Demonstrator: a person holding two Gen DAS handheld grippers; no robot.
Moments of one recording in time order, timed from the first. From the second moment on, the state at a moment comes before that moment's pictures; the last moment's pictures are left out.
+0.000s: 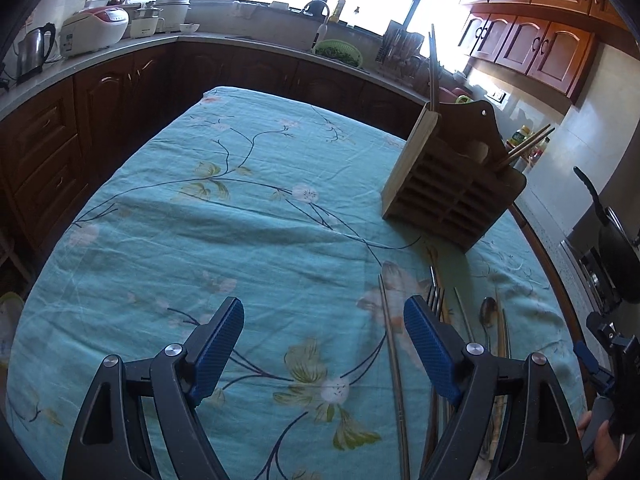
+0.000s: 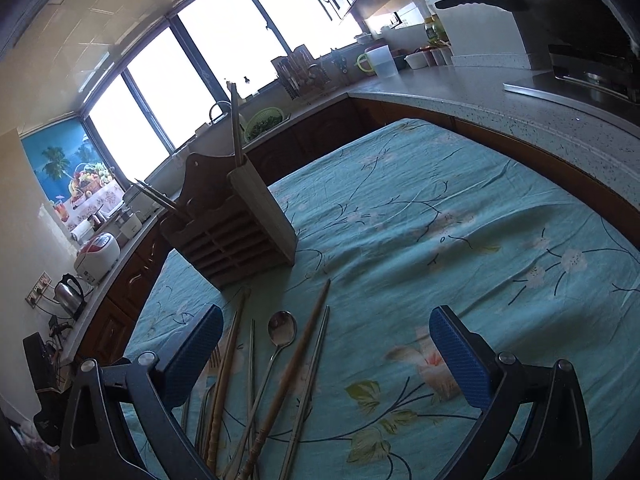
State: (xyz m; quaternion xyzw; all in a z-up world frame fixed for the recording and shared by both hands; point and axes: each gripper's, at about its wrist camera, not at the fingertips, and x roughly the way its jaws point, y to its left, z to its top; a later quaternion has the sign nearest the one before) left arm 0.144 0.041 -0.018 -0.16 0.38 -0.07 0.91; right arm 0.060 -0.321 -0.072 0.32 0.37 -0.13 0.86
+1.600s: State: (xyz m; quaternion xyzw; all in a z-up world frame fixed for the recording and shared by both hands) left arm 0.249 -0.056 -0.060 -0.02 0.47 -0.14 0.87; right arm 0.188 -0.277 -0.148 0.13 0.54 -0.11 0.82
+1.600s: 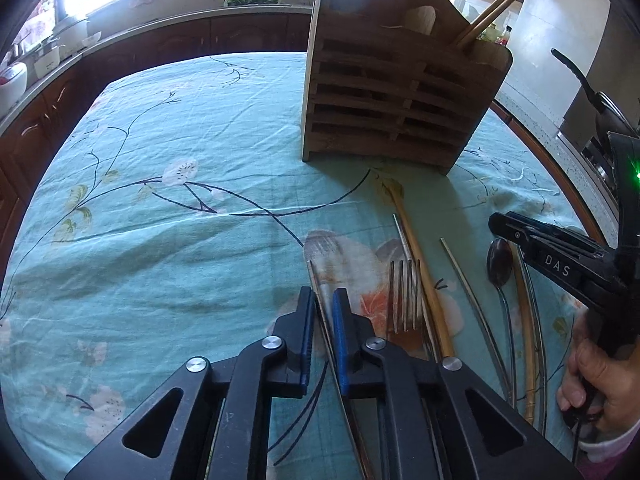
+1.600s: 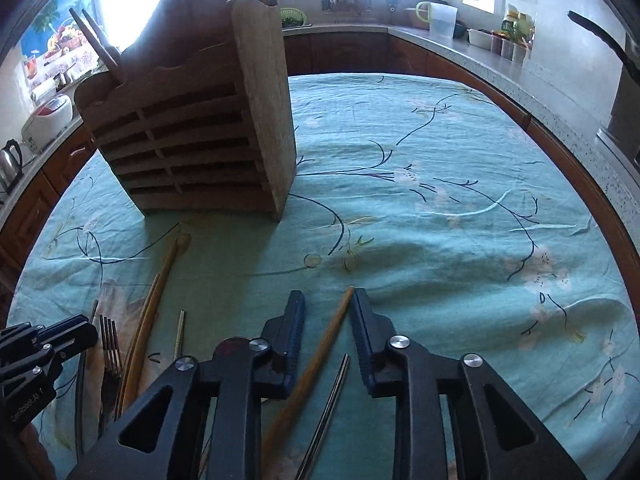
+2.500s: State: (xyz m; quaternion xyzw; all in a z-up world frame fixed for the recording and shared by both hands) left arm 0.177 0.018 0.045 -0.12 0.36 -0.20 0.90; right arm 0.146 -0.290 -0.002 0.23 0.39 -0.06 0.89
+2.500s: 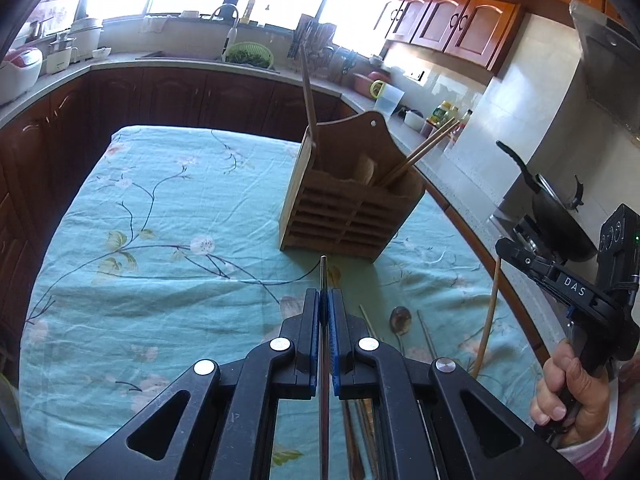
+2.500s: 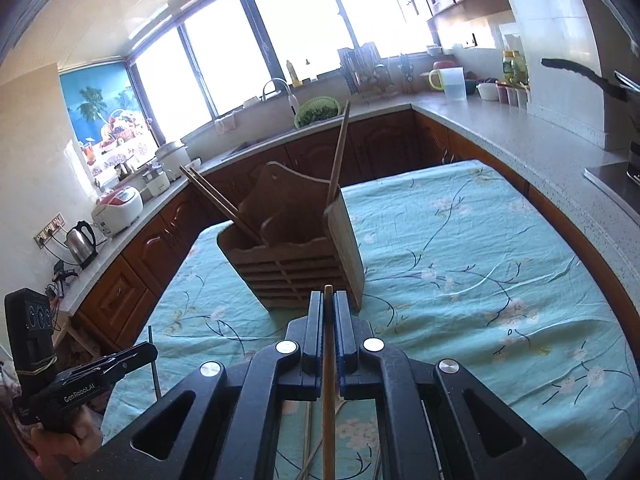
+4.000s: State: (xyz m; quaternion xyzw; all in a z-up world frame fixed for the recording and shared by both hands) left arm 0.265 0.015 0.140 -0.14 0.16 -0.18 0.96; right arm 0.235 -0.351 0.105 0.21 0.20 -0.10 0.95
